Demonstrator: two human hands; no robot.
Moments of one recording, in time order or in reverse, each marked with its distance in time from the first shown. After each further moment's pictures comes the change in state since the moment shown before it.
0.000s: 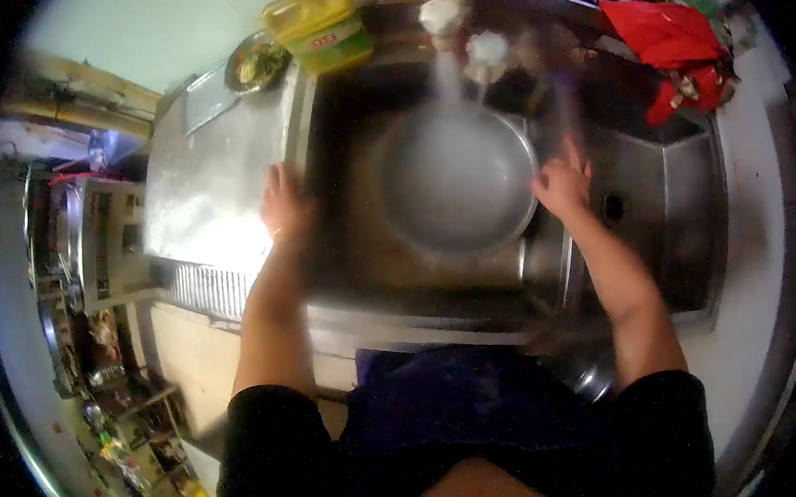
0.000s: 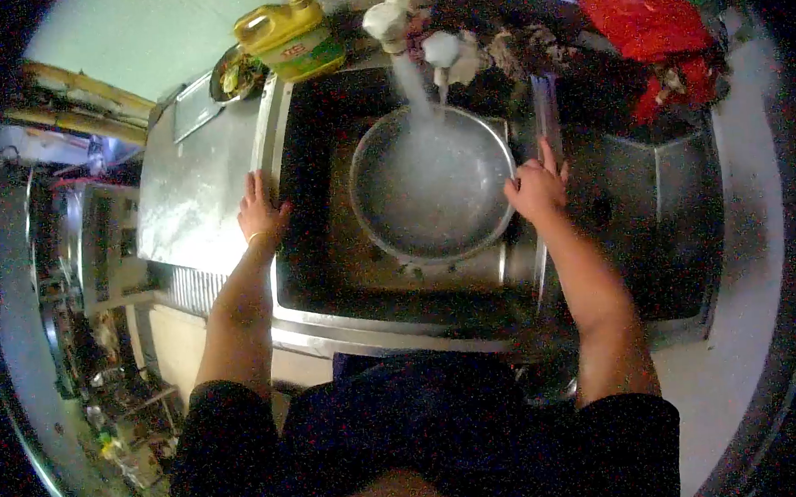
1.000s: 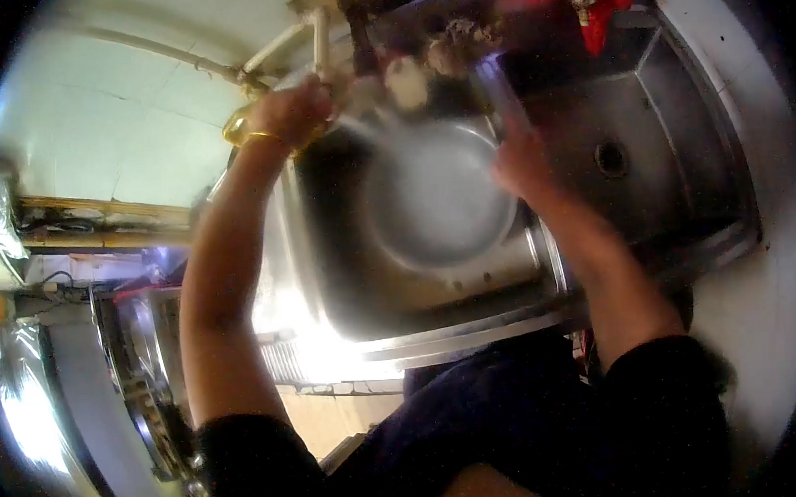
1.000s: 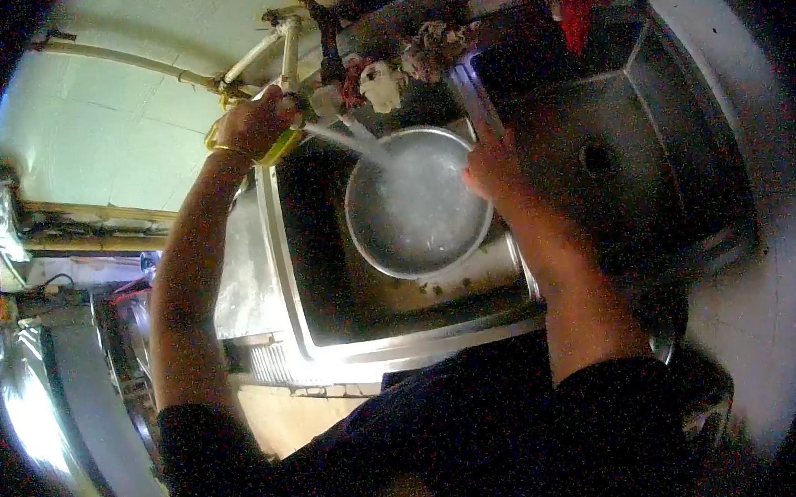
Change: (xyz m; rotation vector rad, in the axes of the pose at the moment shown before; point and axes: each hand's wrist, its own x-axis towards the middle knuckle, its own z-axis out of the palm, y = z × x) left_hand 0.085 0.274 -0.240 0.507 -0.031 0.791; right_hand -0.002 0.016 0.015 0.125 0.090 -0.003
